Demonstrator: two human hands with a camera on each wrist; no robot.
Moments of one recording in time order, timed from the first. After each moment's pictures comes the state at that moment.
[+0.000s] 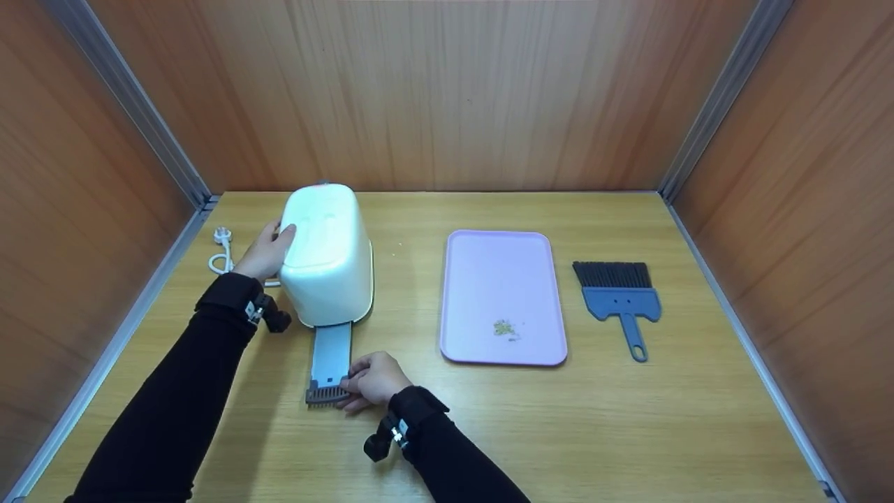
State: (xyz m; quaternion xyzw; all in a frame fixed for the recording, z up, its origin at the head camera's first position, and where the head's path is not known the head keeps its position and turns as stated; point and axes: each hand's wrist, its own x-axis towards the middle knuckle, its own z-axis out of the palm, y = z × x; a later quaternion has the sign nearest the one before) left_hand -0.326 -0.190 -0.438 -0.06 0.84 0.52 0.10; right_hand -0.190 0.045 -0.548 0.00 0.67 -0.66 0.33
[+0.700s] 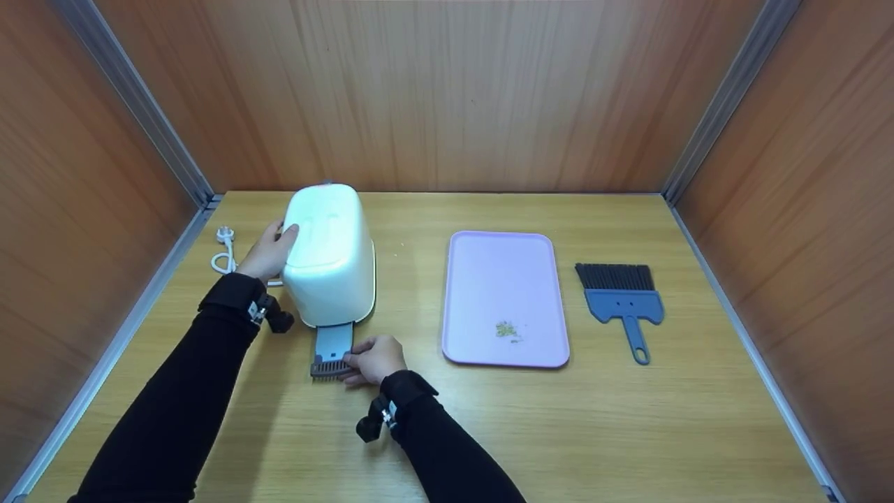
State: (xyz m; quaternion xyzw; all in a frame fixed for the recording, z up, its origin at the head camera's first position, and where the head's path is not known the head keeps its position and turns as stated) left_hand -0.328 -0.184 -0.440 -0.07 0.85 0.52 0.10; right_hand -0.215 0.036 -0.546 0.07 0.67 -0.69 0.26
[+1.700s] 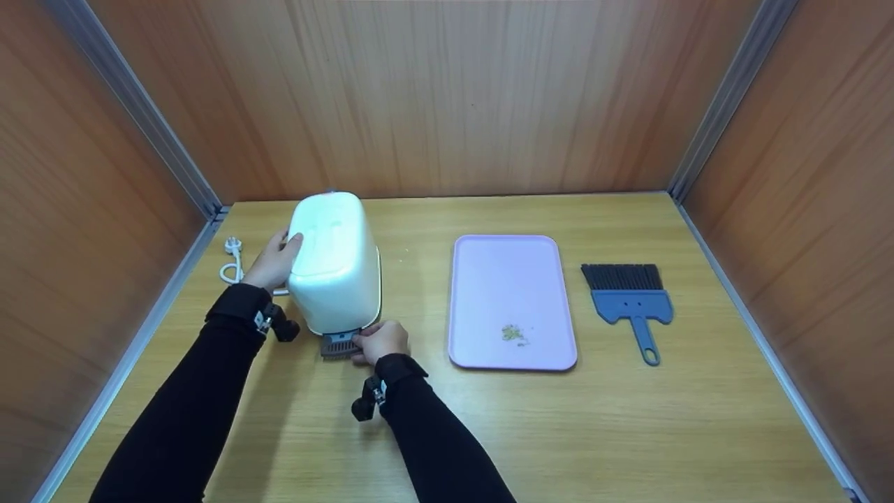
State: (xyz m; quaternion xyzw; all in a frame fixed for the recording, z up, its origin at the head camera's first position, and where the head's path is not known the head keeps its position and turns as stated) left_hand -0.325 -0.192 -0.450 -0.07 0.85 0.52 0.09; right_hand -0.245 0.013 -0.551 0.12 0.71 -0.67 0.17
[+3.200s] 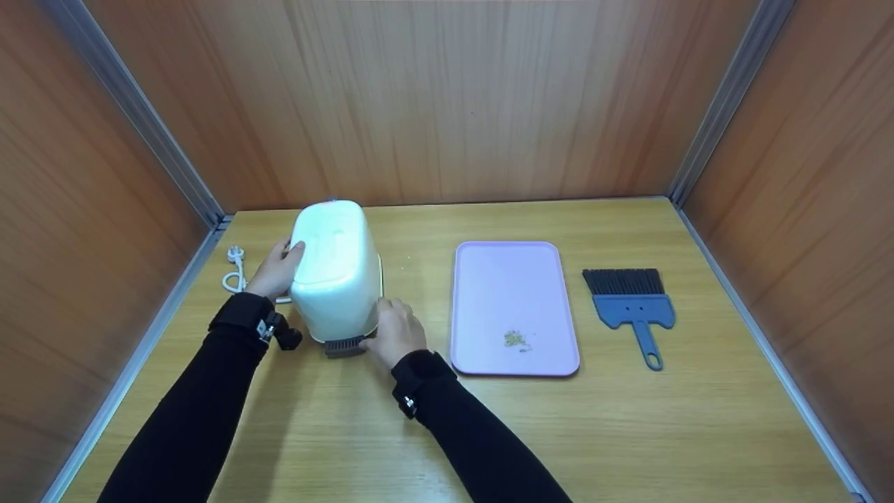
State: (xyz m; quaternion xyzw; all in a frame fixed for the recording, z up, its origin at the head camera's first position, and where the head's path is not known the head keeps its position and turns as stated) left_hand -0.323 -0.198 -0.451 -0.06 0.83 0.54 0.08; right_hand -0.255 0.036 -0.526 -0.12 0.92 -0.38 0.02
